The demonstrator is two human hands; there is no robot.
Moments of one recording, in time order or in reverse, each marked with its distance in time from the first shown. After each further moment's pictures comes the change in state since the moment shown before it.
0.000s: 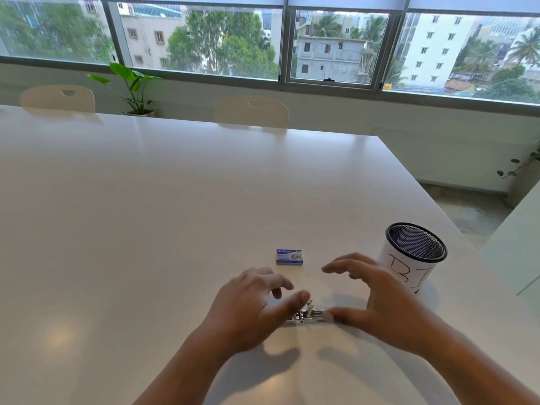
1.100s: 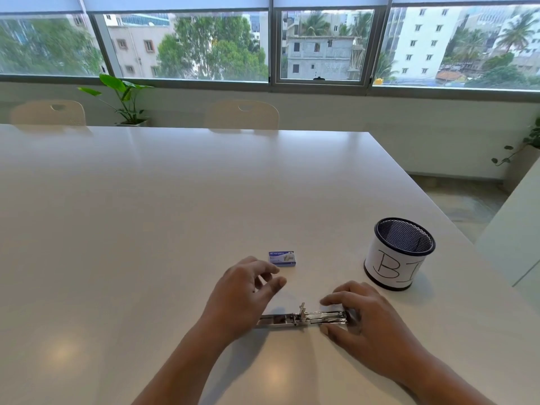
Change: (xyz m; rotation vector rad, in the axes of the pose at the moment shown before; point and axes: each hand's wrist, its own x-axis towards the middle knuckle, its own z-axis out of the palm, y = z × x) left_hand 0.018 -0.008 0.006 -0.168 0.217 -0.016; right_hand -0.033 0.023 0.040 -0.025 0.088 0.100
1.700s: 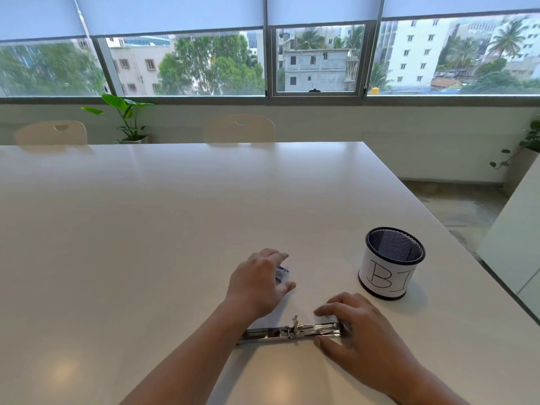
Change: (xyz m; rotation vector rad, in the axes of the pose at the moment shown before) left_hand 0.055 0.002 0.033 0.400 -0.094 0.086; right_hand 0.000 0.001 0.003 -0.044 0.029 -0.010
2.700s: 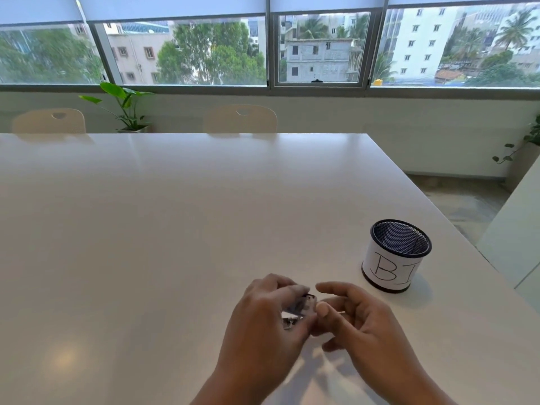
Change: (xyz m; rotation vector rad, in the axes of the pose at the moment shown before) left_hand -0.093 0.055 -0.036 -0.342 0.214 0.034; right_hand -0.006 -0.058 -0.016 1.004 0.083 0.347
